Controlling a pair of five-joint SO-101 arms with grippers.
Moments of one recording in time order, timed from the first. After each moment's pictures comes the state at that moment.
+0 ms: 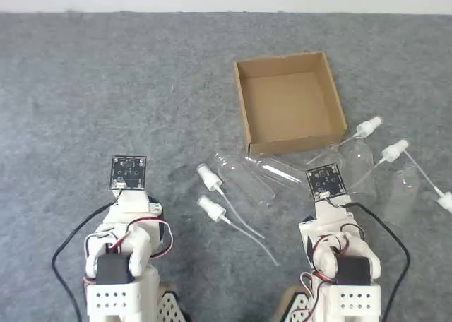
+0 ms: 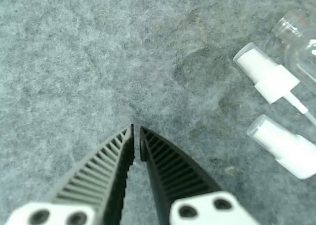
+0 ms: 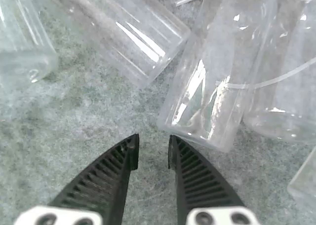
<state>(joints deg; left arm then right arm) -8.0 -103.4 96.8 72.0 2.9 -2.7 -103.0 95.1 74.6 14.5</state>
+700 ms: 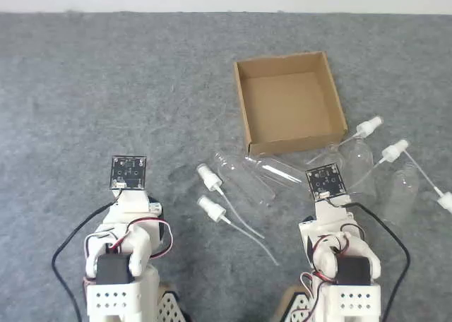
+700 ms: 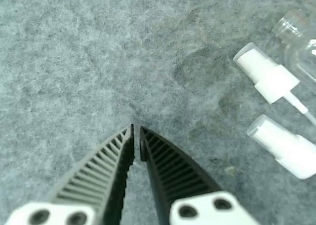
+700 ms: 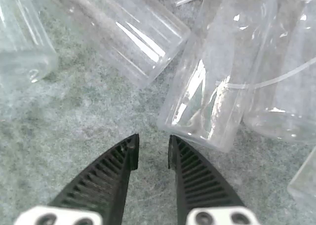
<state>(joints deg) -8.0 -103.4 96.8 72.0 2.9 -2.7 -103.0 95.1 74.6 14.5</state>
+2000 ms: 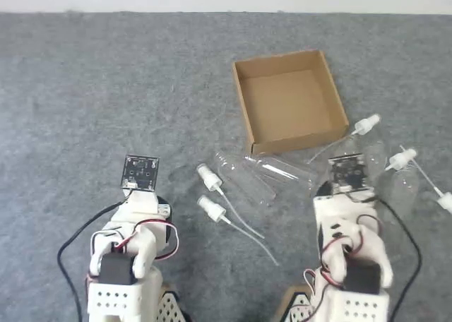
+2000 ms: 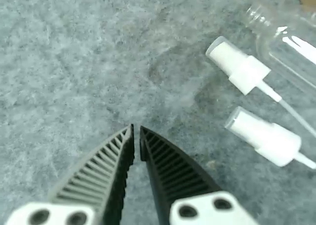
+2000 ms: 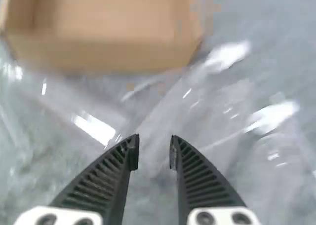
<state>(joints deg) -2.6 -103.4 96.8 72.0 2.9 3.3 -103.1 85.2 63.1 14.5</state>
